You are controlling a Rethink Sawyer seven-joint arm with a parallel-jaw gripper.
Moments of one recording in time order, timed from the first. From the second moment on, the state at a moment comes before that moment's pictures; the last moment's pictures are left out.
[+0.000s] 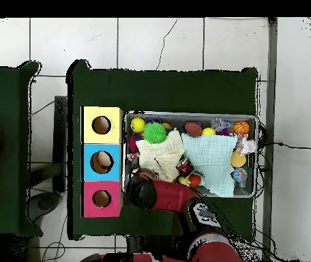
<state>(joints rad) -0.24 -0.49 0.03 1.96 -0.04 0.02 1.82</state>
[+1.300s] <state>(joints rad) -0.07 -0.48 -0.06 1.94 -0.02 -0.05 1.82</state>
